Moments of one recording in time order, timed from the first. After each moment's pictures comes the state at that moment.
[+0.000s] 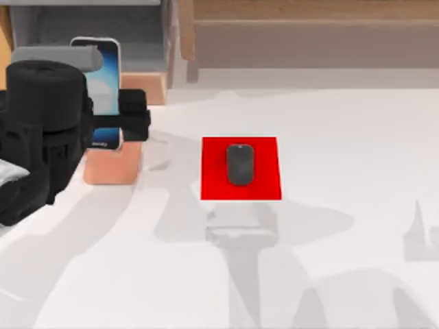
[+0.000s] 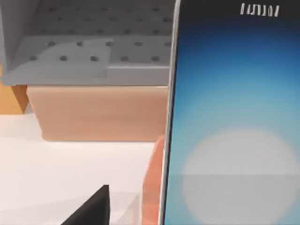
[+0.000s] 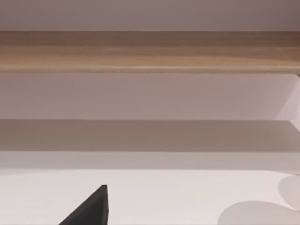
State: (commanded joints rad) left arm -0.43 1.39 0.67 0.23 -0.38 -0.18; right arm 0.00 0.00 0.00 0.00 0.00 0.00
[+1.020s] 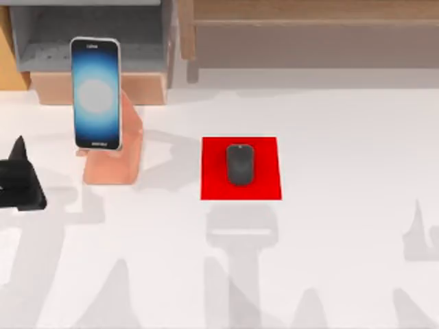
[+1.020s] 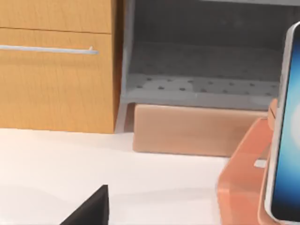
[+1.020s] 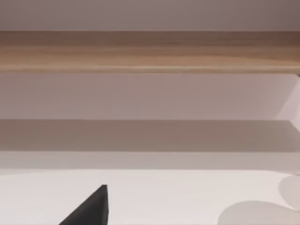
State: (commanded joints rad) left arm -0.15 0.54 0.24 0.08 -0.15 -0.07; right arm 0.00 0.00 0.00 0.00 0.00 0.00
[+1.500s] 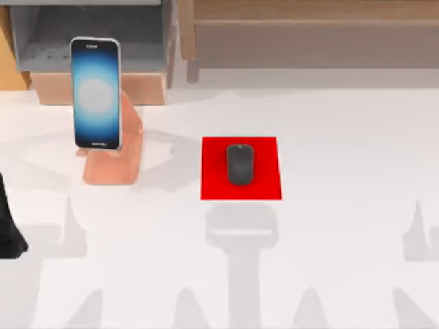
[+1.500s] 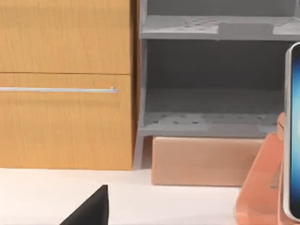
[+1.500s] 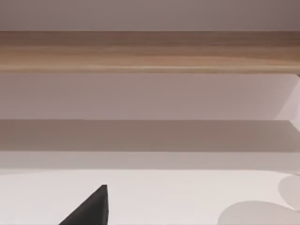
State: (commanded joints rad) left arm -0.01 0.03 0.02 0.00 -0.01 -0.01; right arm 0.00 0.00 0.00 0.00 0.00 0.00
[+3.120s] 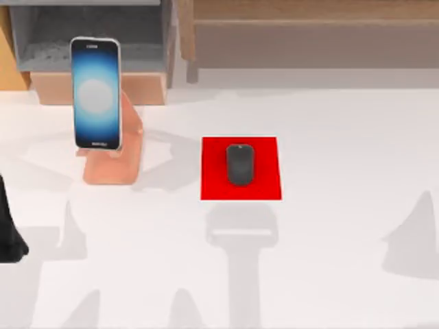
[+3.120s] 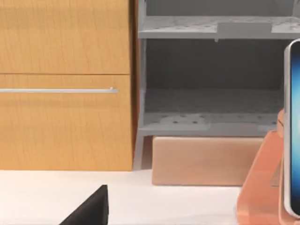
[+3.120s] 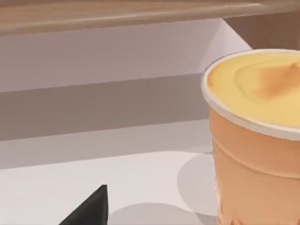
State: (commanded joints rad) left arm 0.00 0.00 0.00 0.00 0.00 0.00; right arm -0.51 1.48 0.32 0.97 -0.36 -0.01
